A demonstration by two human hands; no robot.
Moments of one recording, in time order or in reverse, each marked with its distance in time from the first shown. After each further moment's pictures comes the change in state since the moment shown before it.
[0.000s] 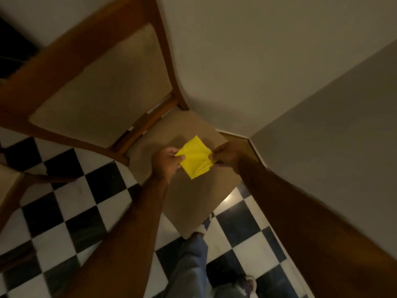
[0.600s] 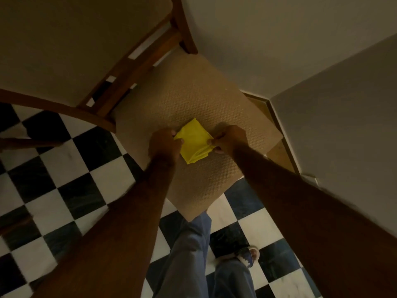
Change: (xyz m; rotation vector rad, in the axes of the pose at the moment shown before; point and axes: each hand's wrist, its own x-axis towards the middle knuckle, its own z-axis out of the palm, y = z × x) left_hand 0.097 -0.116 0.024 0.768 0.097 0.110; right_hand 0.117 0.087 0.072 -0.231 0.058 0.076
